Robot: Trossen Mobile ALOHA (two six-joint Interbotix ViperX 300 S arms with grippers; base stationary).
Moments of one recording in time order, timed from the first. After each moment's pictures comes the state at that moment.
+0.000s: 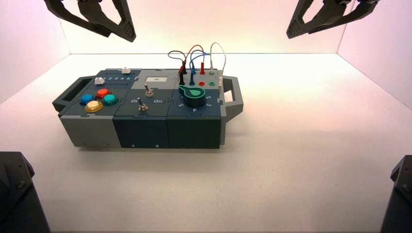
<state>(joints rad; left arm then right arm) -0.57 -0.73 1.02 -0.15 0.69 0.15 0.57 -0.77 1.07 0.06 0.55 -0.02</state>
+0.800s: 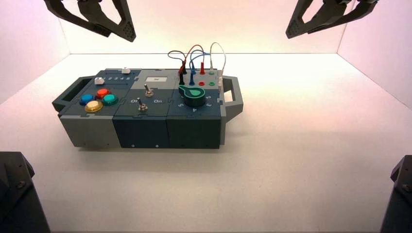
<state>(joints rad) -0.57 -0.73 1.02 -0.14 0.68 0.15 0.59 -0.77 1.07 0.06 0.56 -0.02</state>
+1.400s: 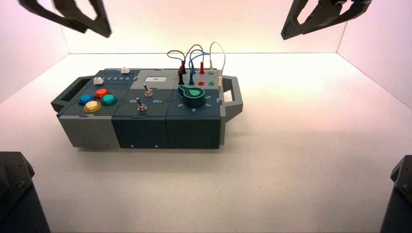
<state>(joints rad) -0.42 -0.82 1.04 -0.11 0.77 0.17 0.61 -0.75 1.06 0.06 0.56 -0.03</state>
